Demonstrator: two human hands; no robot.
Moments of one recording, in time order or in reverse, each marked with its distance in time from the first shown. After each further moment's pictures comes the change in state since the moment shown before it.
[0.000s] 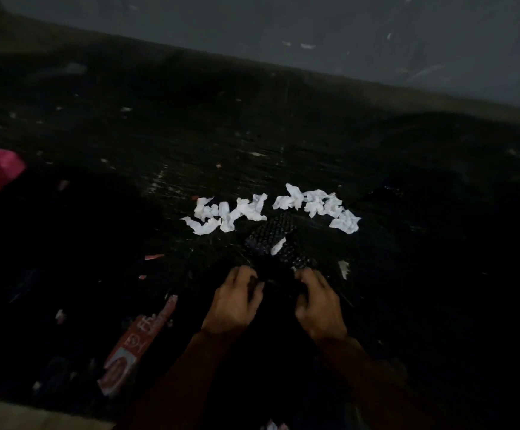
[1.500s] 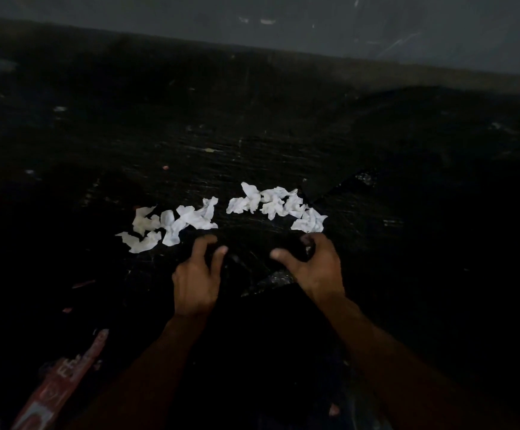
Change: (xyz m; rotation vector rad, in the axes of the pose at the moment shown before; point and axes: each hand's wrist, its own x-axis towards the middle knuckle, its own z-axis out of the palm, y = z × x) left_hand 0.079 0.032 0.039 -0.013 0.136 -0.278; right_hand 0.092 0.067 -0.051 0.289 0.028 0.343
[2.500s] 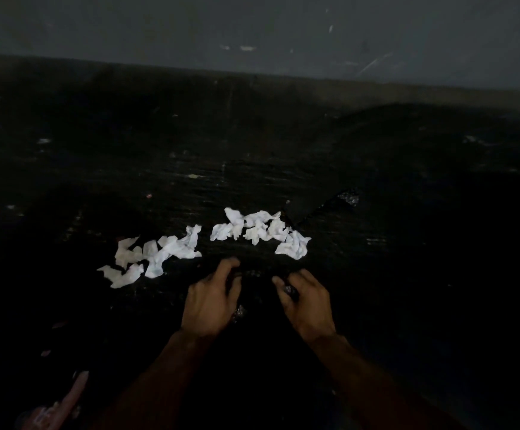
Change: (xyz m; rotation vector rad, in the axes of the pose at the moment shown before) left_hand 0.008 0.029 0.022 0.165 -0.177 0.315; right_hand -0.003 0.029 0.002 -0.217 0.158 -0.428
